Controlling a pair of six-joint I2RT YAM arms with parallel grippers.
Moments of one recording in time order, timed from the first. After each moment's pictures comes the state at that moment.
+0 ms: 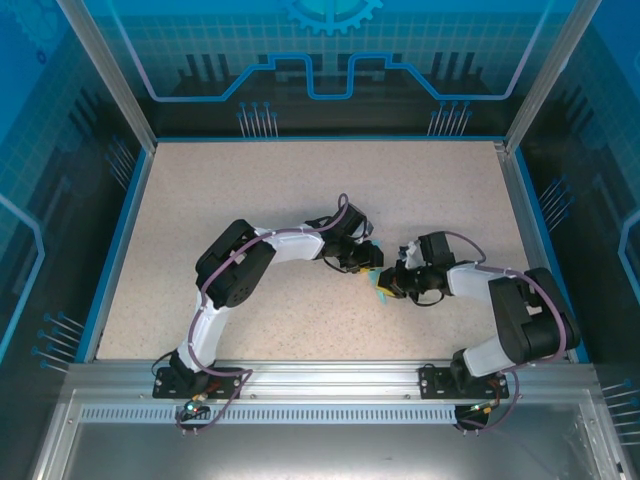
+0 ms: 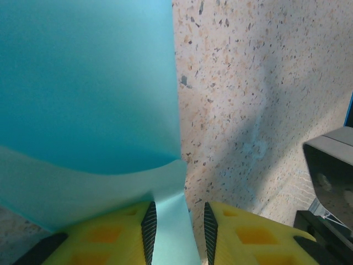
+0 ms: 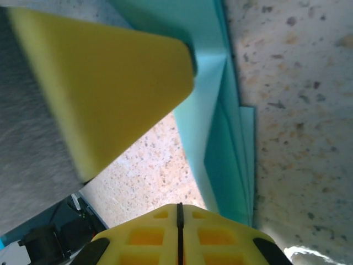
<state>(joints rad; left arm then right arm) -0.73 2.17 1.40 -0.19 0.51 -0.87 0.23 1.50 0.50 -0.10 -0.74 0.74</state>
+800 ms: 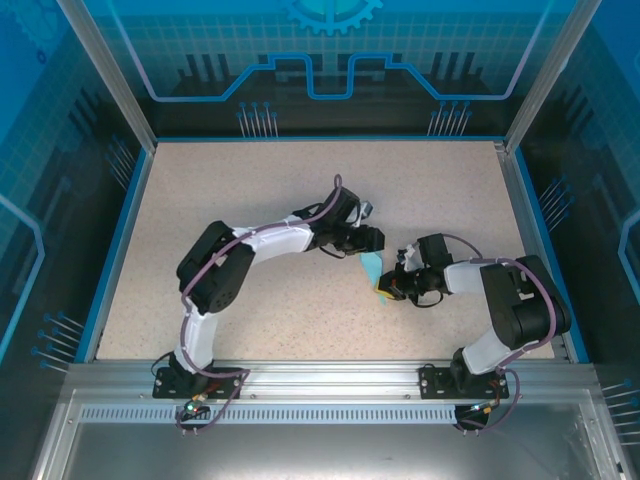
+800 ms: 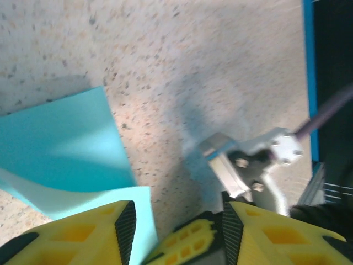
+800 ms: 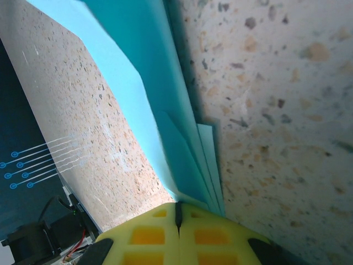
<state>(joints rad) -0.70 2.02 1.39 -0.17 0.47 -0.74 0.21 1.58 0.50 -0.06 -0.76 0.68</state>
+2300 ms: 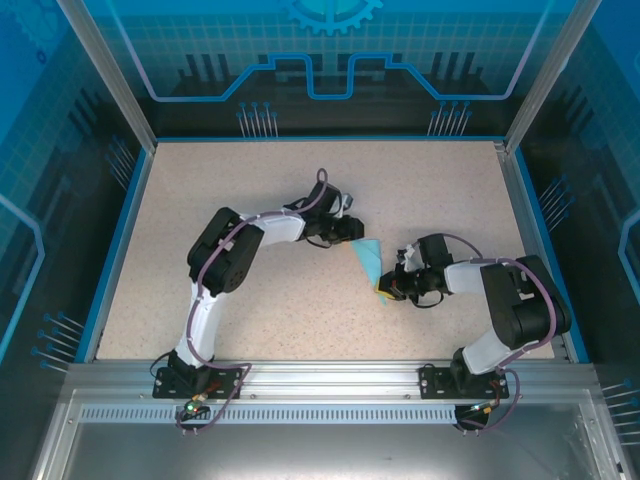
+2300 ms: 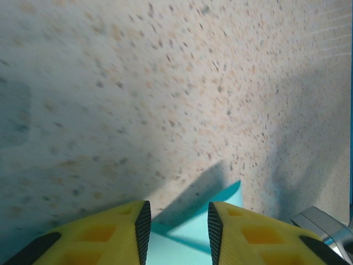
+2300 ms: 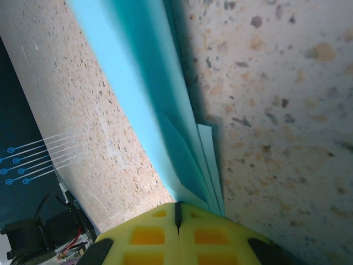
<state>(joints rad) -0.54 2.20 1.45 -0.10 0.49 -0.67 0.21 1.58 0.50 -0.08 -0.76 0.64</state>
